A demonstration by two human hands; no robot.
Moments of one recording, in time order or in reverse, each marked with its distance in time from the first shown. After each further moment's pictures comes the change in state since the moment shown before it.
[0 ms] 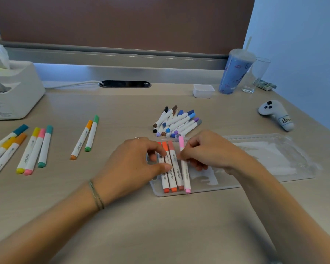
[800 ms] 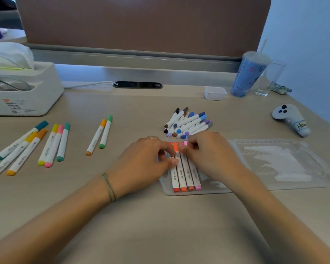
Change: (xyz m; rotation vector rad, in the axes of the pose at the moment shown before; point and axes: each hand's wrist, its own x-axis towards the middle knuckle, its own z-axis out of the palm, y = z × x) left_hand 0.000 -0.001 -0.005 0.111 0.004 0.043; right_hand 0.005 -0.009 0.028 -0.412 0.271 -0.191
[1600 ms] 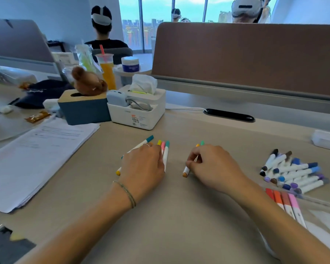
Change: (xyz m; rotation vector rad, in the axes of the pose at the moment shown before) left_hand -0.075 -0.133 -0.088 0.437 0.320 -0.608; right_hand 0.063 -0.173 0.055 0.078 -0.145 -0.343
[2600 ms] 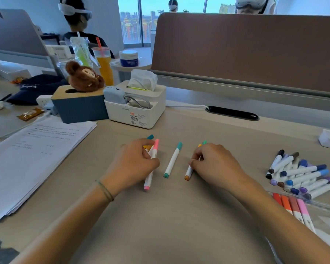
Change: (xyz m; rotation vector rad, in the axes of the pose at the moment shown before) left_hand 0.015 -0.027 -0.014 -0.598 -0.220 -0.183; right_hand 0.023 0.005 0.007 -0.038 -0.047 0.053
